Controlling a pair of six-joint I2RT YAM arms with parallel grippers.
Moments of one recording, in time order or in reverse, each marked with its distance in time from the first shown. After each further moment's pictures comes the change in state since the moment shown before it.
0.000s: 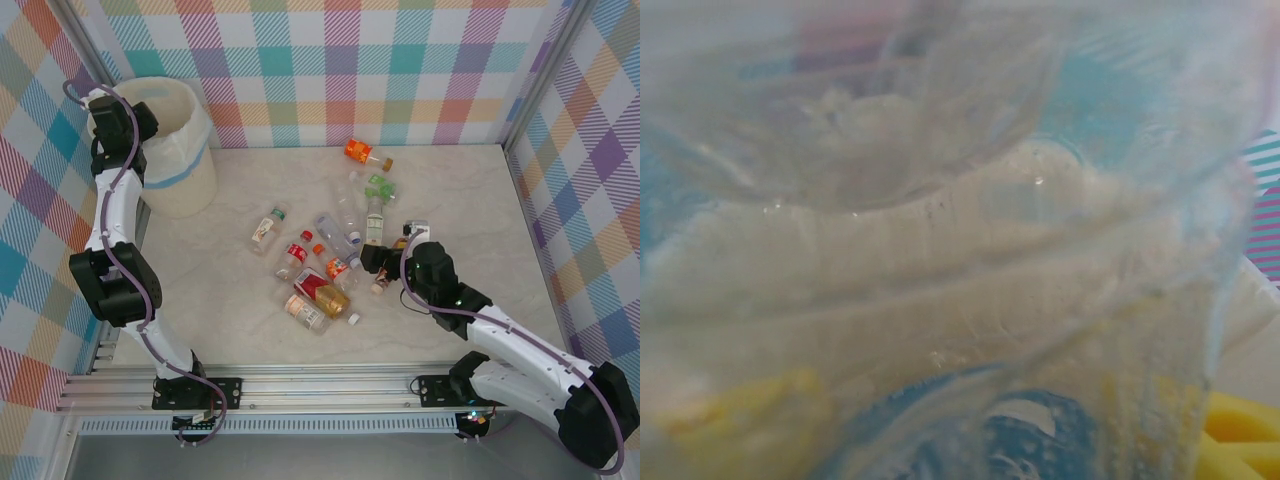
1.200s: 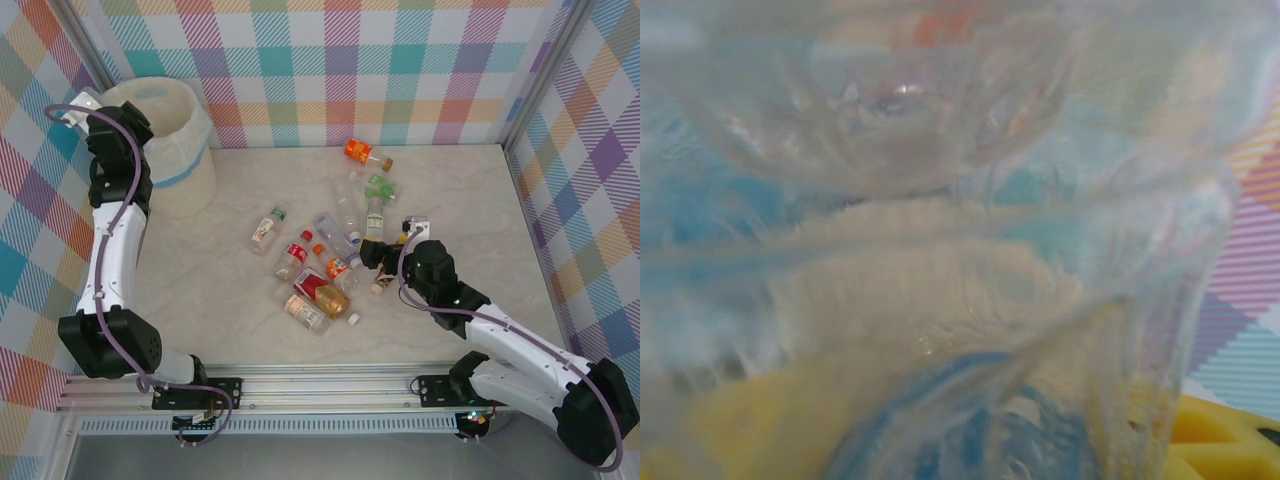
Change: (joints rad) left arm -0.078 -0.361 -0.226 0.035 -0.225 -0.146; right arm 0.000 0.008 0.000 0.085 0.029 -0.055
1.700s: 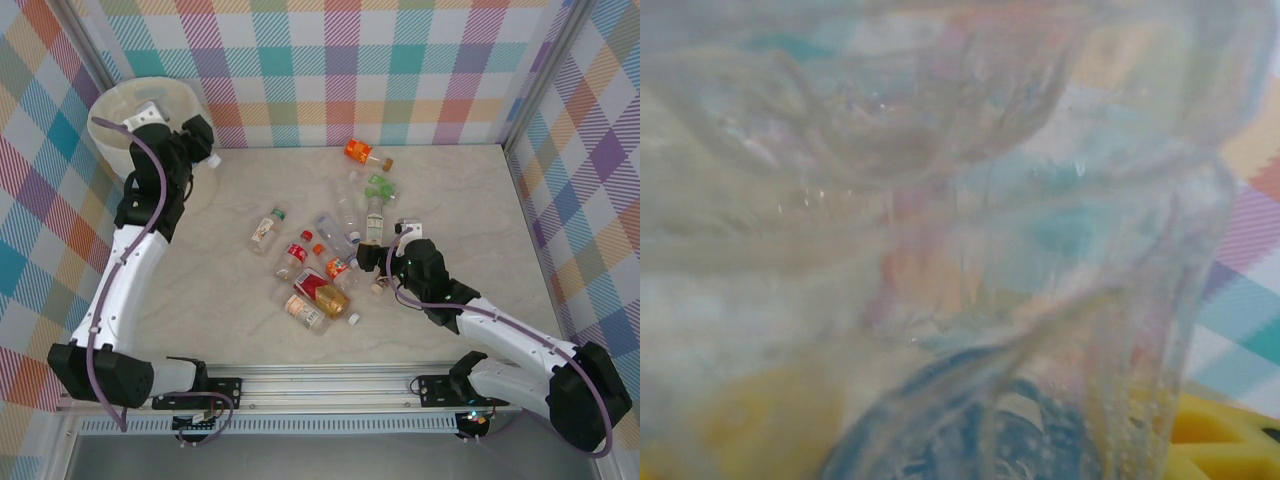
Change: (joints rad) left arm -0.277 -0.138 -0.081 -0.102 0.135 -0.049; right arm 0.000 0.101 -0.004 0.025 0.004 -0.027
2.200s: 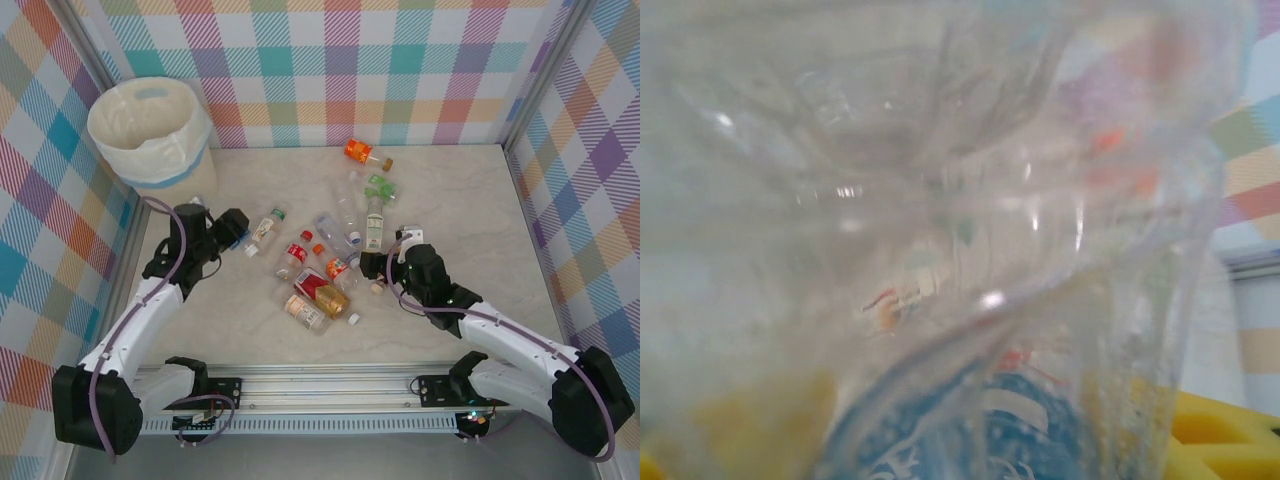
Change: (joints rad) left arm -0.070 -0.248 -0.622 0.020 0.336 -0.277; right arm 0.000 -0.025 -0.034 -0.053 0.008 -0.022
